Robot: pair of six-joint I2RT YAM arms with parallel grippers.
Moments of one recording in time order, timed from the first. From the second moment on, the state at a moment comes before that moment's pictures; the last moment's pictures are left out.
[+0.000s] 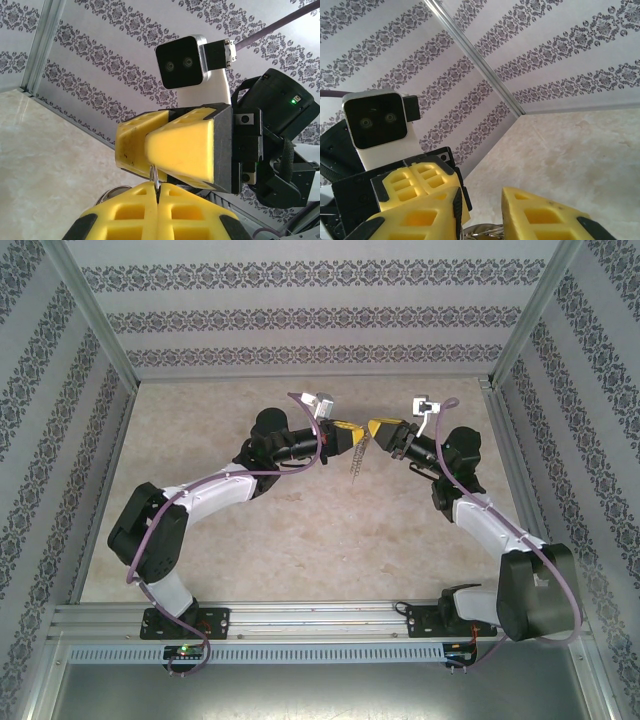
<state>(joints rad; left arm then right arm) -0.60 1.70 1.12 0.66 0.70 -0.54 0.15 1.28 0.67 0.74 -0.83 0.79</state>
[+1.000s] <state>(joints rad) -0.60 1.71 1.14 0.66 0.72 -0.58 0.15 1.29 0.67 0.80 -0.88 0.82</state>
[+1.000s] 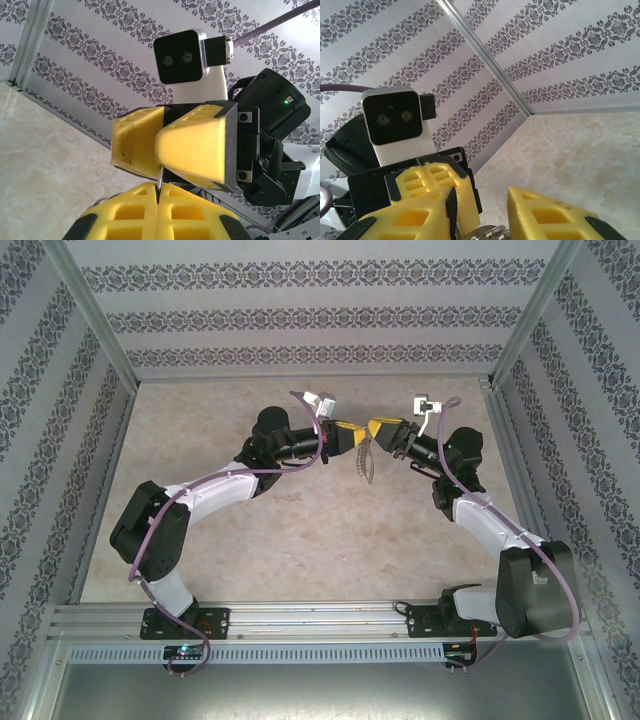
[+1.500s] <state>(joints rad) -0.60 1.72 1.15 0.66 0.73 -0.58 0.15 1.24 0.63 0.79 -0.93 0.82</state>
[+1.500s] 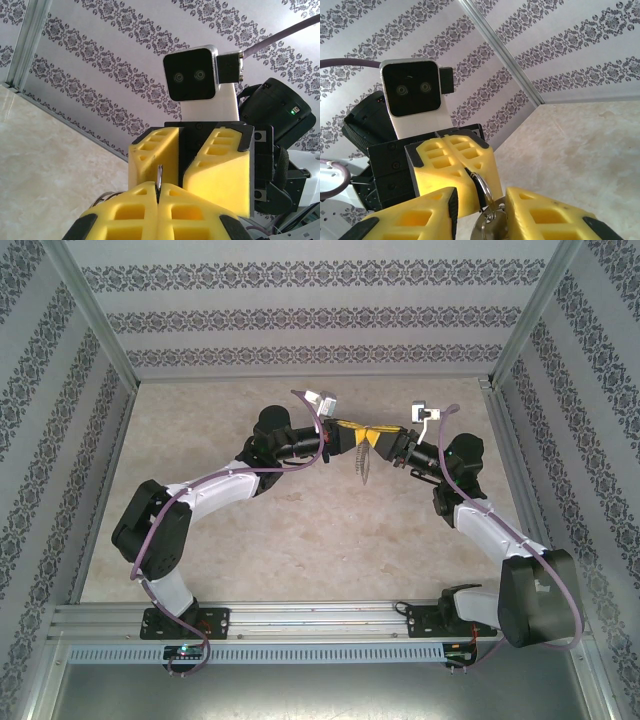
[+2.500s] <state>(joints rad) -0.60 1.74 1.15 0.67 0.73 -0.58 0.12 1.24 0.63 0.78 -0.94 0.82</state>
